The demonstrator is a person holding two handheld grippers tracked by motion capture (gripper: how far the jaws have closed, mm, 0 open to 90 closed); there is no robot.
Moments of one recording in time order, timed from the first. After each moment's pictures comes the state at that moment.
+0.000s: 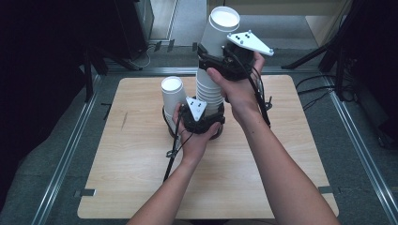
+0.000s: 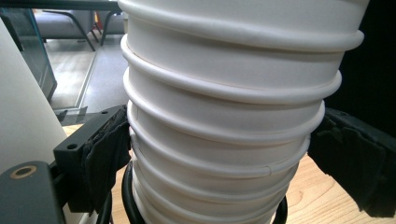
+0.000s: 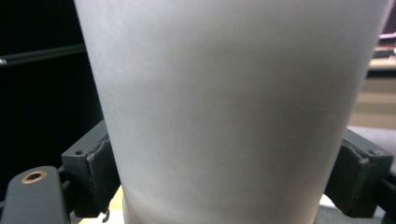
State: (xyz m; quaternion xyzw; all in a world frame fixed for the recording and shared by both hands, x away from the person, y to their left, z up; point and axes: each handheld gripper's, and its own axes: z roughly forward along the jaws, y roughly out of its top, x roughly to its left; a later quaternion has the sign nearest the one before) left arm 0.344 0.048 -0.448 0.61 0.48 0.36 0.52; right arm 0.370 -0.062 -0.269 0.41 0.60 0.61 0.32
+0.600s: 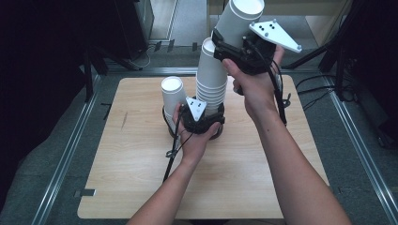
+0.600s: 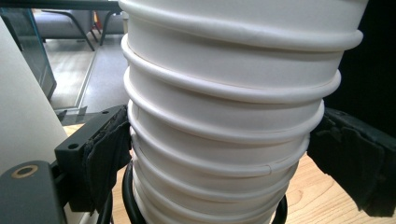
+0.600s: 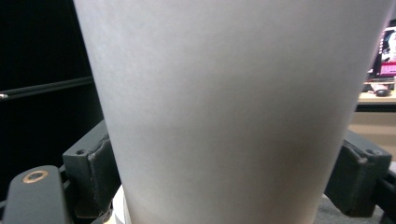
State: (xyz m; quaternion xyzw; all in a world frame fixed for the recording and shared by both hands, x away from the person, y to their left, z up) left arm 0.344 0.048 -0.447 0.61 0.48 0.36 0.52; right arm 0.355 -0.094 -0.242 0.40 0.55 0.64 0.35
